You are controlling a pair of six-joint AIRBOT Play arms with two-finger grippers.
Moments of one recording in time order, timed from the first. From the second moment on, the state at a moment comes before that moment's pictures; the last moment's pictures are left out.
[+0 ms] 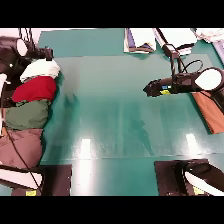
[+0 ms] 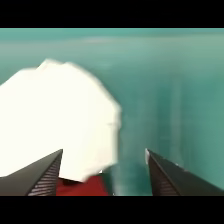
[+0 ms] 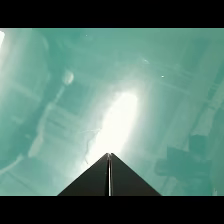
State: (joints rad) left arm -0.04 -1.64 1.69 1.74 -0.82 -1.70; right arm 0.28 -1.02 1.07 -1.14 1.00 1.47
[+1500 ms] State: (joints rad) left arm -0.38 -1.29 2.02 1.74 -1.07 -1.52; right arm 0.01 -0.85 1.44 -1.13 1.00 1.47
